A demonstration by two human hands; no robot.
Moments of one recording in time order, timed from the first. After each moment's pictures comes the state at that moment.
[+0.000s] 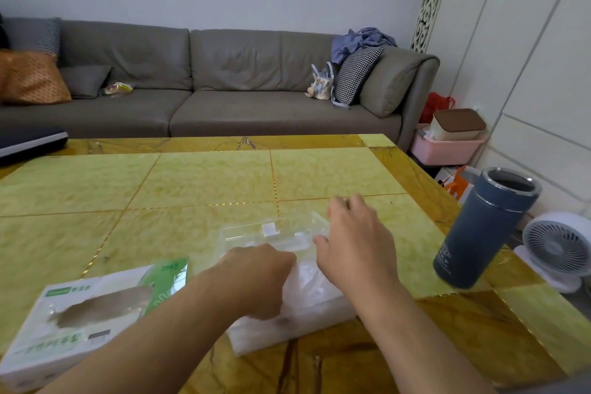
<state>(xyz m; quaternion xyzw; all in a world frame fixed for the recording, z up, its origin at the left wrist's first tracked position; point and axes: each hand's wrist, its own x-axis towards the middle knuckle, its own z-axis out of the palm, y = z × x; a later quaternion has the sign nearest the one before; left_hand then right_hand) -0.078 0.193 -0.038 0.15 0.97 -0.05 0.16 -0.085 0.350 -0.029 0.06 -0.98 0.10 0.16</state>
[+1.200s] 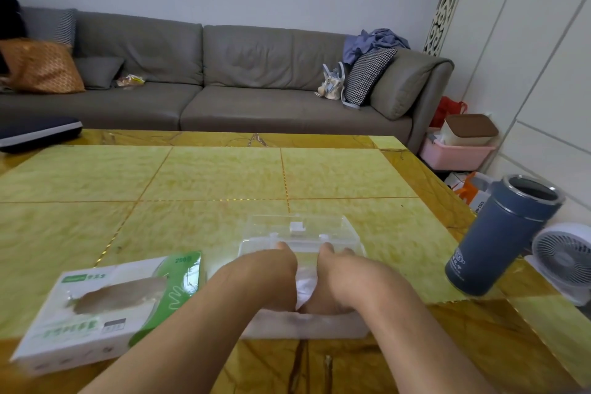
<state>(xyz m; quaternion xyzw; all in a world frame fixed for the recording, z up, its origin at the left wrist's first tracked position) -0.077 0.198 -0.034 0.02 0.96 0.06 0.27 -0.088 0.320 -0.028 0.01 -0.95 0.01 -0.31</state>
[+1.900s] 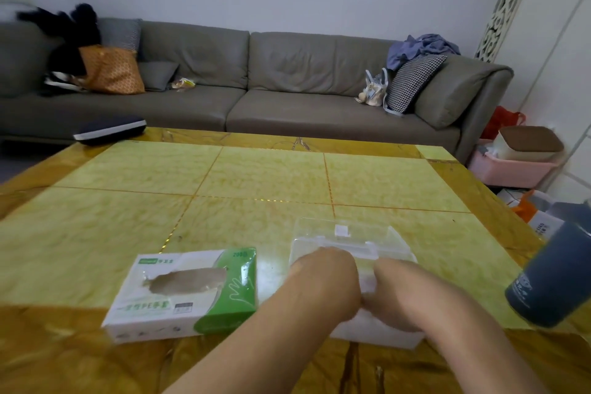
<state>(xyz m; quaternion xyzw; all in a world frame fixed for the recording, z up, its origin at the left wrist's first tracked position) -0.056 0.199 -0.017 0.01 0.98 0.08 0.18 -0.074 0.316 -0.022 0.05 -0.97 0.03 -0.22</state>
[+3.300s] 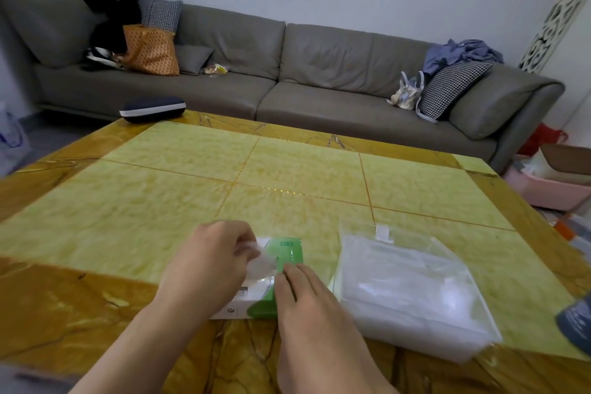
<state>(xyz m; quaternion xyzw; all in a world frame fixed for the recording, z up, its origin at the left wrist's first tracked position) 0.007 0.004 -0.055 -0.14 0.94 0.27 -0.15 0.000 0.181 -0.083 0.35 -0.93 0.03 -0.04</state>
